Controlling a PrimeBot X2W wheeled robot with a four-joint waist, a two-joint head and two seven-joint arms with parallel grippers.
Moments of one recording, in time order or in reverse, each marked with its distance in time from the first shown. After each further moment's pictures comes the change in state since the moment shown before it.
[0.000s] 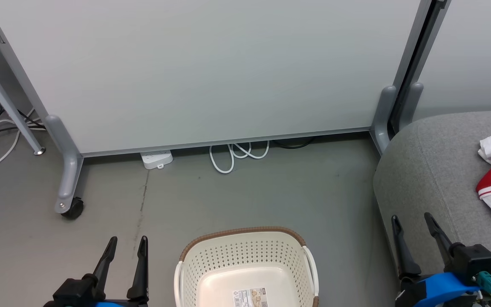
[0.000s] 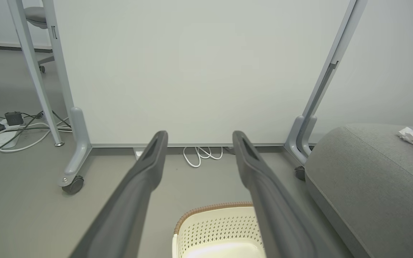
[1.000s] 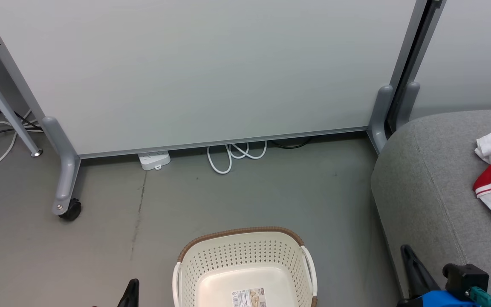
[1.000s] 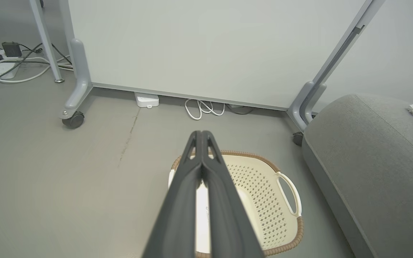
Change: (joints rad) left arm 0.076 -0.027 0.007 0.122 -0.045 -0.003 0.023; right arm 0.027 0.010 -0.003 0.141 0.058 0.000 0.012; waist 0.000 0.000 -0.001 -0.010
